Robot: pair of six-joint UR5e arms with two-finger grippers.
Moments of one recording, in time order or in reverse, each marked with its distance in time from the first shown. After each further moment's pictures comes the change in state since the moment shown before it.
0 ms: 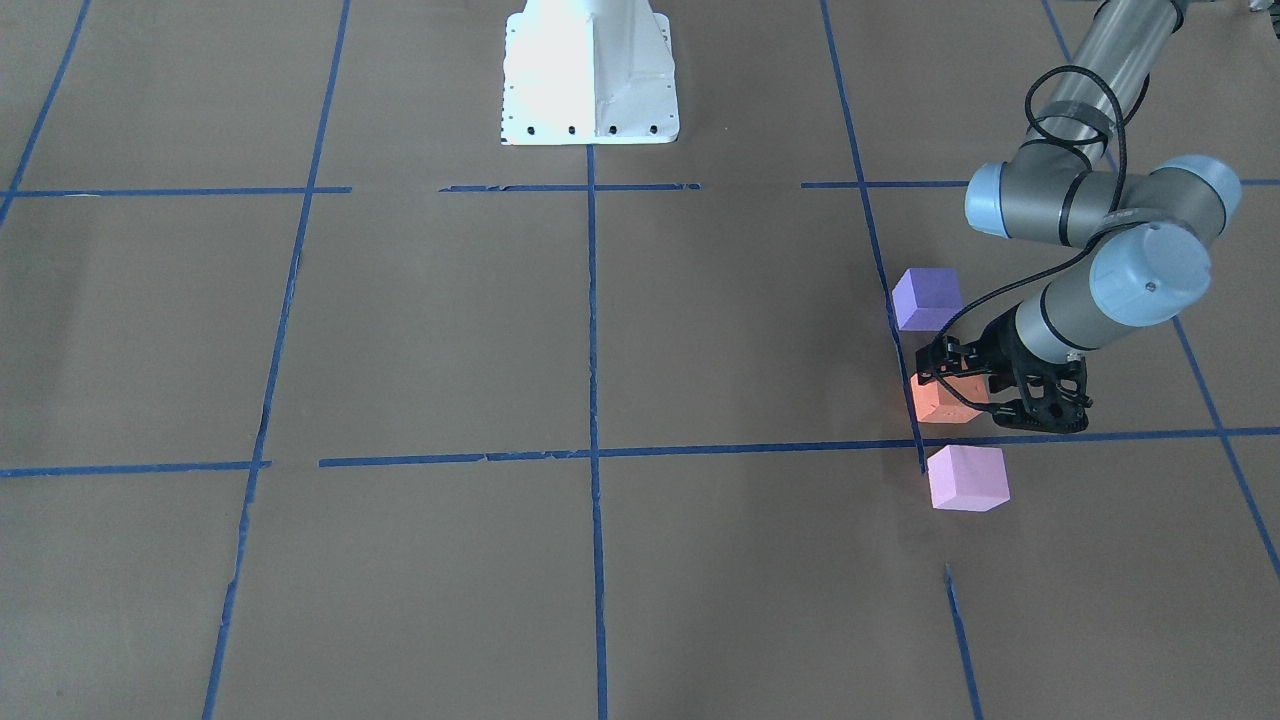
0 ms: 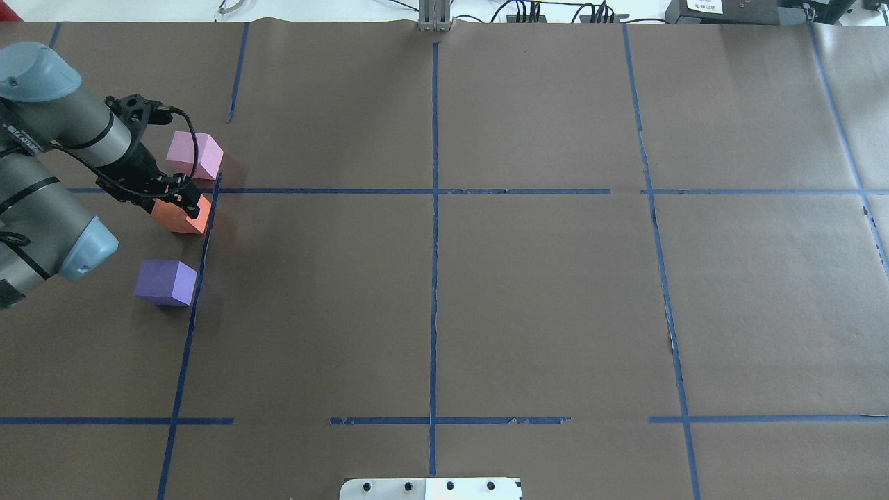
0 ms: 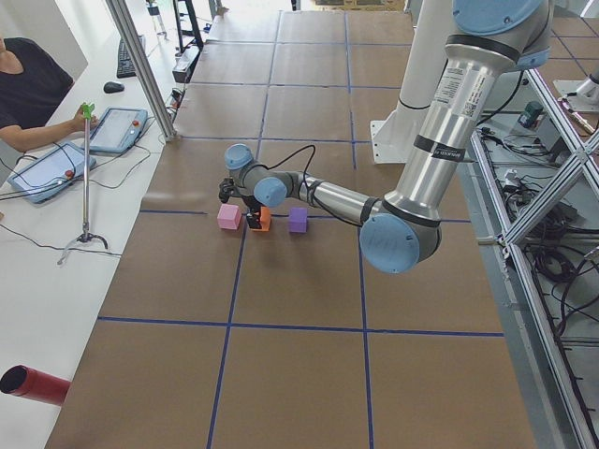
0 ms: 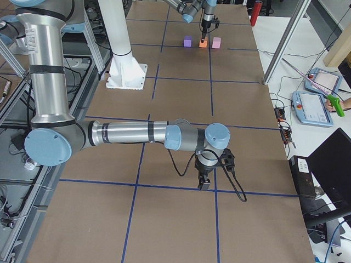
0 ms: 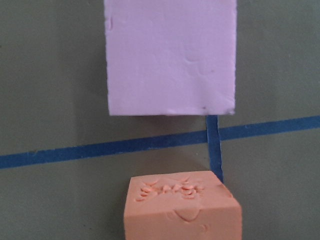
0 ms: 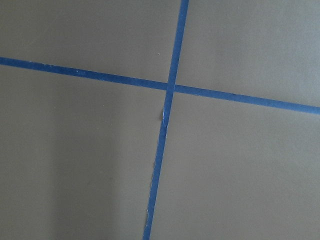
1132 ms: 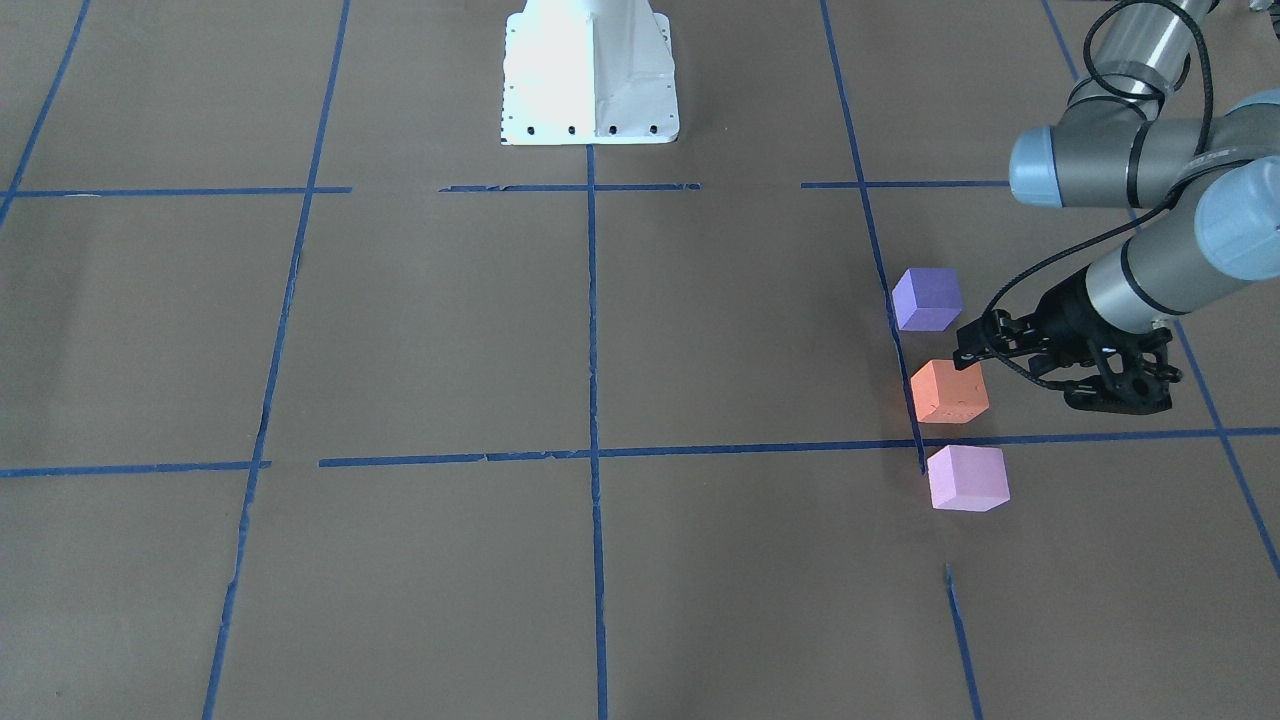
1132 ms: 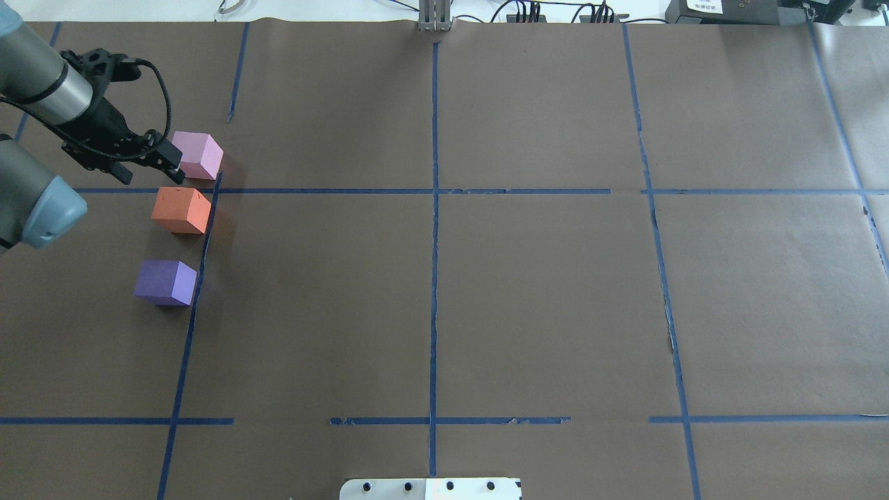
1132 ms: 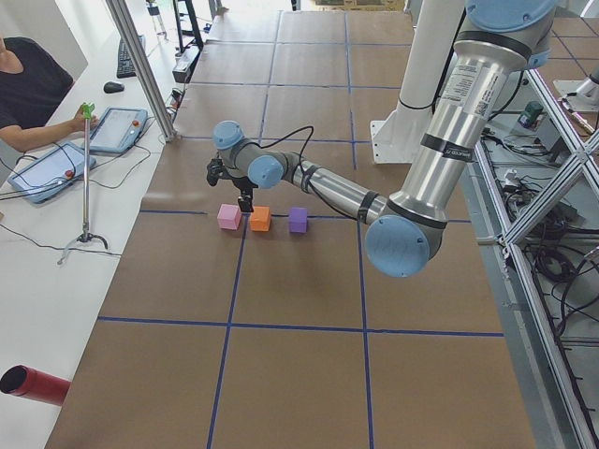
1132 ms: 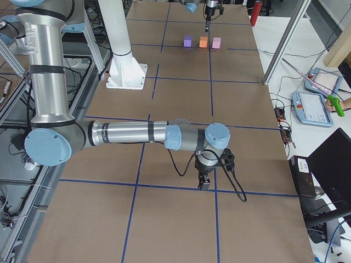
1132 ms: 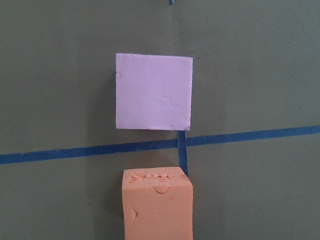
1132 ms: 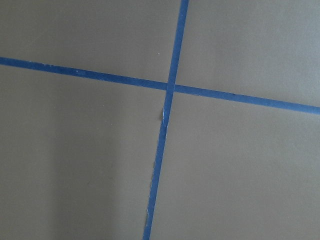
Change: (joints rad) left arm -0.154 0.000 -0.175 0.198 -0.084 0.072; right arm 0.000 0.000 0.000 0.000 0.000 0.000
